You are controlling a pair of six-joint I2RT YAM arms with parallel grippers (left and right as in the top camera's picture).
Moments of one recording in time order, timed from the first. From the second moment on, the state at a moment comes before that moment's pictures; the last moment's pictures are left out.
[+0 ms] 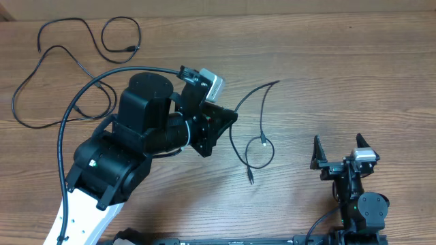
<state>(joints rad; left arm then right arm) -0.52 1.15 1.41 -0.83 0.52 -0.25 0.00 0.01 0.02 -0.03 -0.04 -0.01</state>
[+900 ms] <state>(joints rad) -0.50 1.68 1.41 -1.02 0.11 -0.26 0.00 0.01 0.02 -0.04 -0.04 -0.01</state>
